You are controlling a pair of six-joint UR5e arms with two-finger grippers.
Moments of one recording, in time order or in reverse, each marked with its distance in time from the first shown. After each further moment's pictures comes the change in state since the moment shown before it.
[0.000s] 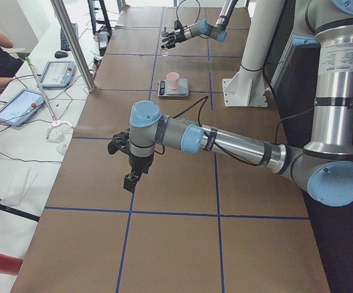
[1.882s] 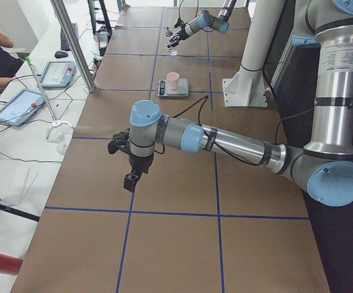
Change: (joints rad) left arm 0.000 0.000 0.000 0.003 0.001 -0.002; right arm 0.013 -0.079 0.143 -0.319 0.197 0.293
